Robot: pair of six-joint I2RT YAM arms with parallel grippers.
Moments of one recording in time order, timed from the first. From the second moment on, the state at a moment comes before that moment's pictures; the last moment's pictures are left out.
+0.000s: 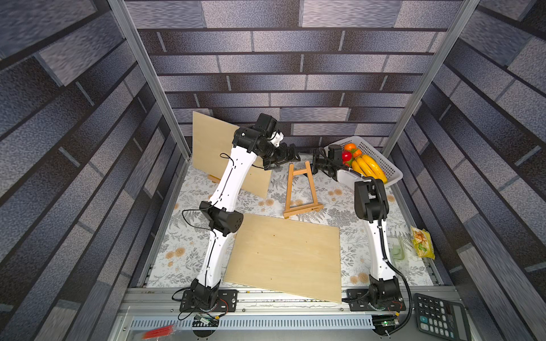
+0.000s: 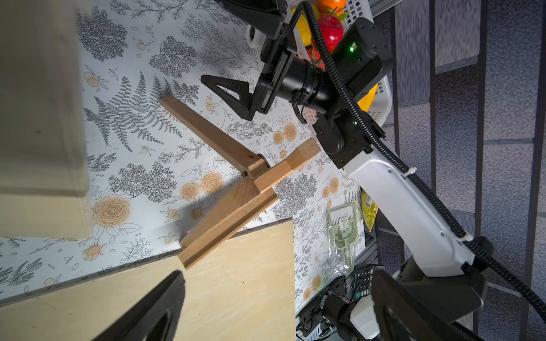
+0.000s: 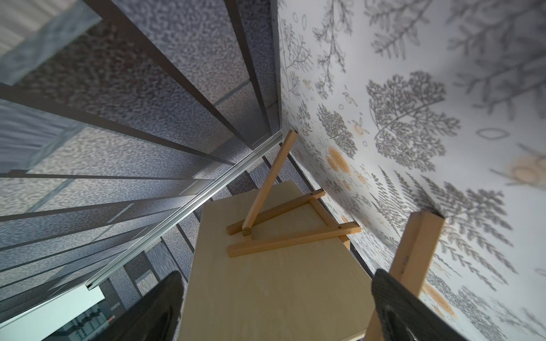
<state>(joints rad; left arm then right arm) -0.46 2.29 2.87 -1.50 0.49 -0.50 0.18 2.51 1.95 0.17 -0.96 1.79</state>
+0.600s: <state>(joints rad) -0.46 2.29 2.87 -1.51 0.49 -0.50 0.21 2.51 2.01 -0.30 -1.00 1.51</state>
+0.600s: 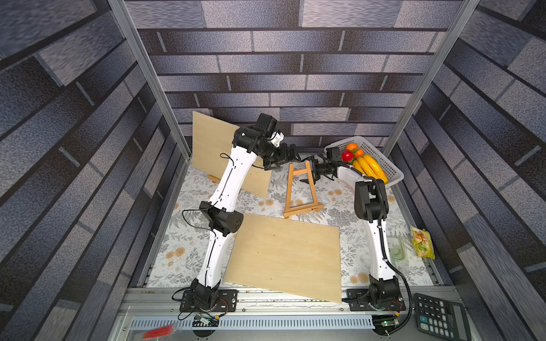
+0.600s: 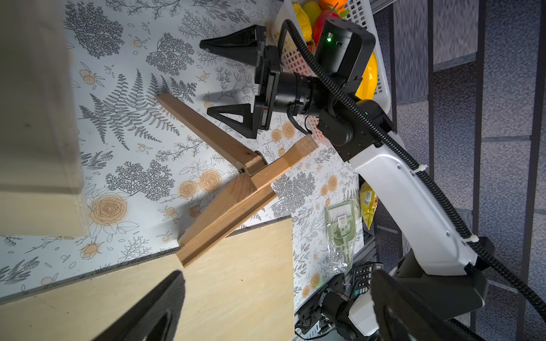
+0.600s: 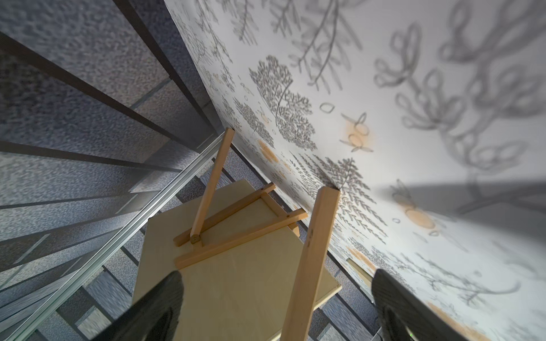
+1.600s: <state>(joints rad) -0.44 2.29 2.87 -1.53 0.47 -0.50 0.25 2.70 2.19 0.15 -0.95 1.92</state>
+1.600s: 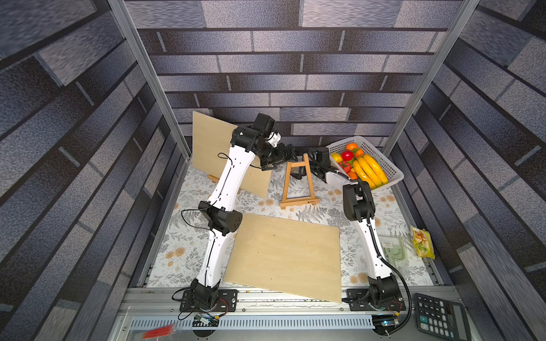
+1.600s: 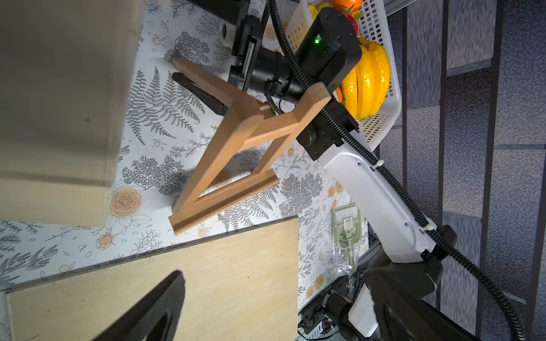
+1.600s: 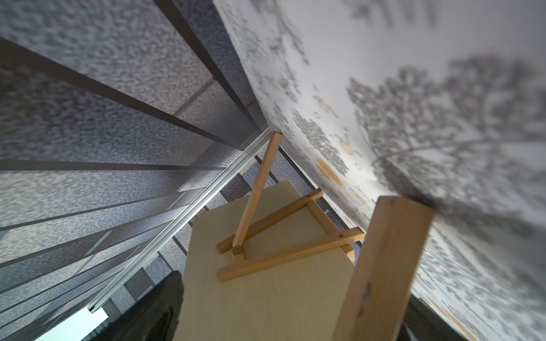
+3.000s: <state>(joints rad) -0.42 2.27 2.87 -1.55 0.47 -0.47 0.12 2.43 2.21 -0.78 -0.75 1.06</state>
